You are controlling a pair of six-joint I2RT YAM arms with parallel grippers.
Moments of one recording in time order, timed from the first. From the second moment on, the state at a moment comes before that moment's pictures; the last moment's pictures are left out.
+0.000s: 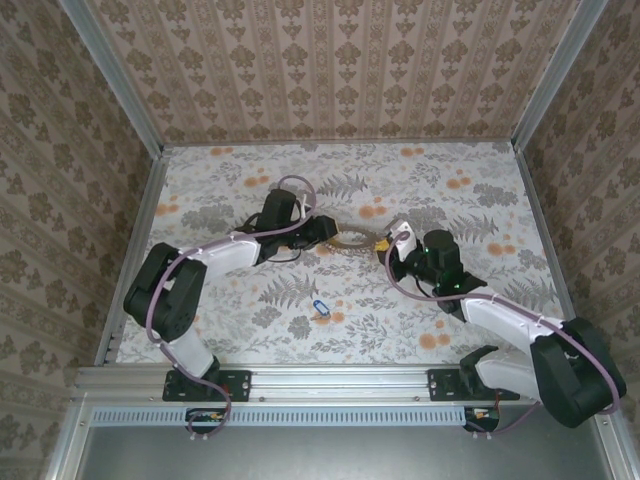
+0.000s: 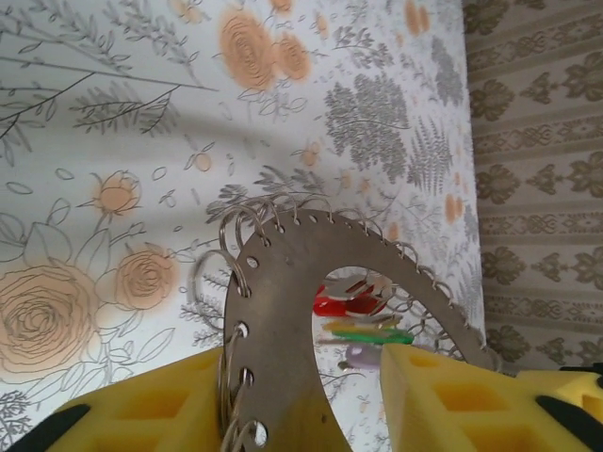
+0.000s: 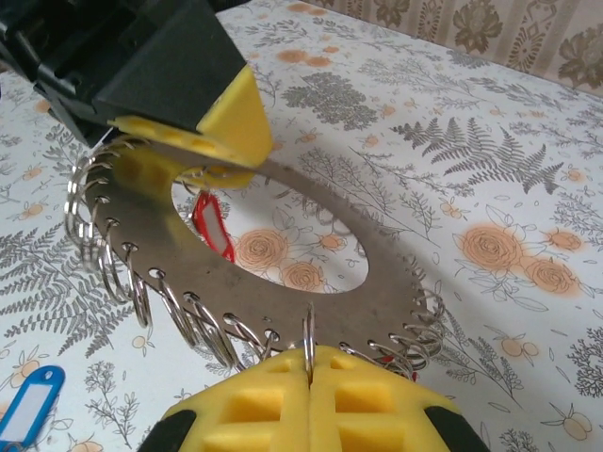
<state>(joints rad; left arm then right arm) -0.59 1.69 0.94 0.11 0.51 -0.84 0.39 1.17 0.43 0.34 -0.31 -0.11</state>
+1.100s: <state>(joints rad) -0.55 1.28 0.82 0.01 0.08 -0.50 0.65 1.36 0.65 0.22 0.15 -0.62</state>
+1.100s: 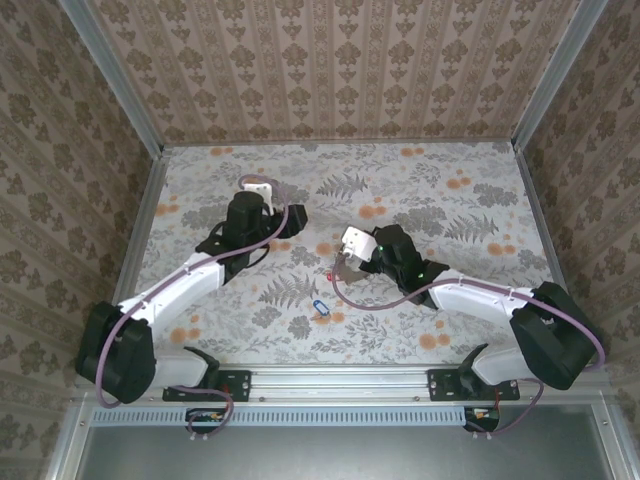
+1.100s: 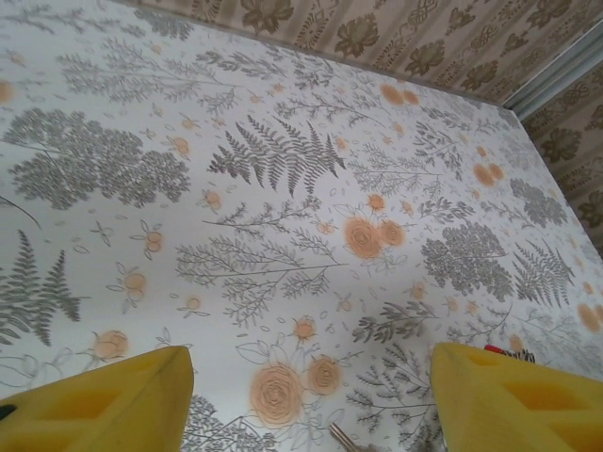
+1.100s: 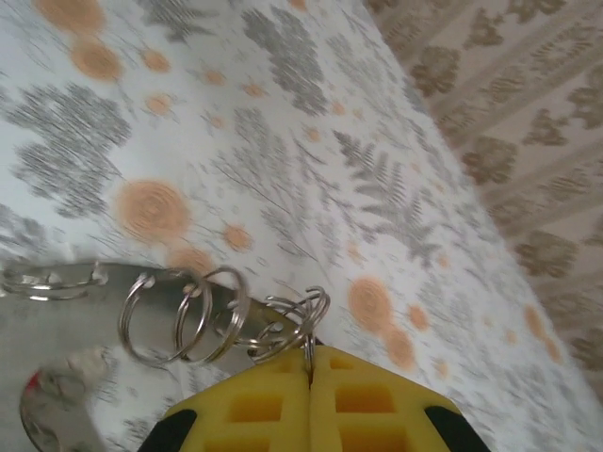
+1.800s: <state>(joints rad) -0.54 1.23 0.79 0.15 0.31 -0.14 0.69 1.28 0.63 0.17 0.02 -0.88</state>
